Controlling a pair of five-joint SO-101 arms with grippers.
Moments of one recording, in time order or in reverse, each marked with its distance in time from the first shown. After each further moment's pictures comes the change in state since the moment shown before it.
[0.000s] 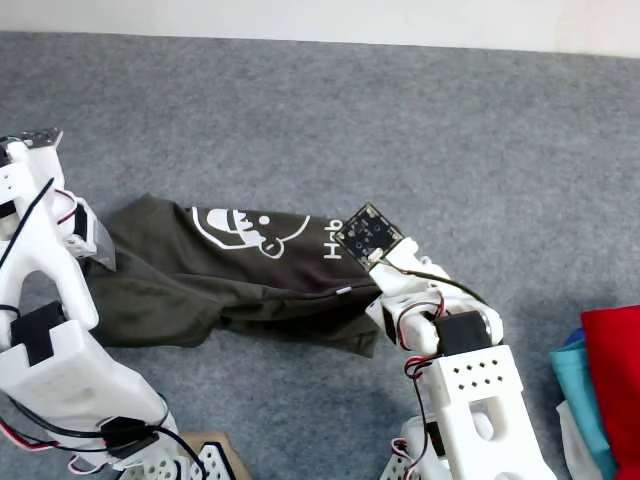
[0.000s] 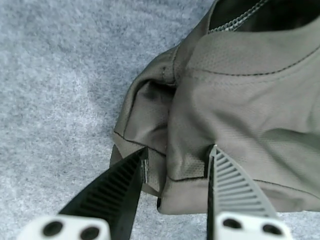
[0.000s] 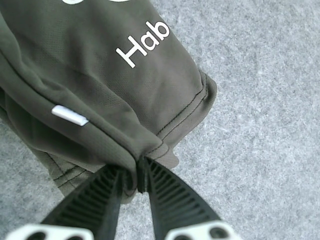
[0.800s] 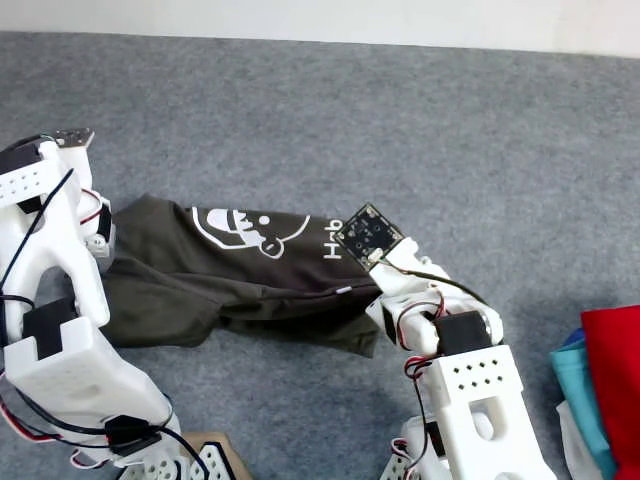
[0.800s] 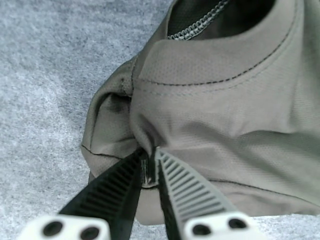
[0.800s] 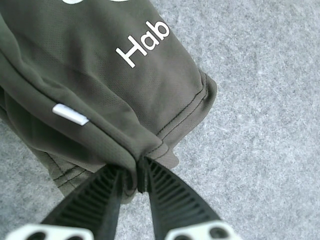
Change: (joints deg) left arm 4.0 0.5 3.5 -2.7 0.0; right arm 0.0 0.0 0.0 0.0 0.0
